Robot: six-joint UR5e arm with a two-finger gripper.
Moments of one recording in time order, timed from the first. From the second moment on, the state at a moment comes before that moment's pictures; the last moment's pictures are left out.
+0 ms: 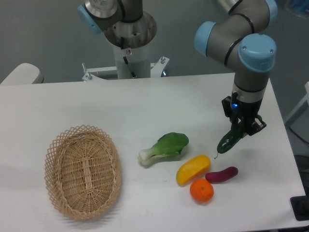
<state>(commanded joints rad) 2.77 -1.93 -1.56 -1.05 1.55 1.76</state>
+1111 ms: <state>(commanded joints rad) 2.78 -1.97 -1.77 -1.01 1.55 2.10</state>
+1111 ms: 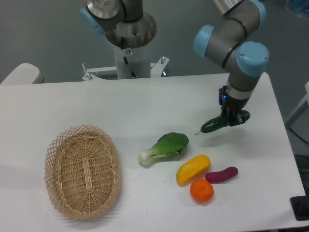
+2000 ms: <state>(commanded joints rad) 2.78 -2.00 -1.77 -0.97 1.55 2.07</state>
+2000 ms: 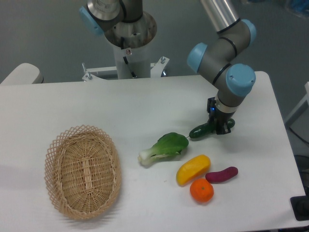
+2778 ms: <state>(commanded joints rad) 2.69 -1.91 -1.59 -1.01 1.52 1.60</state>
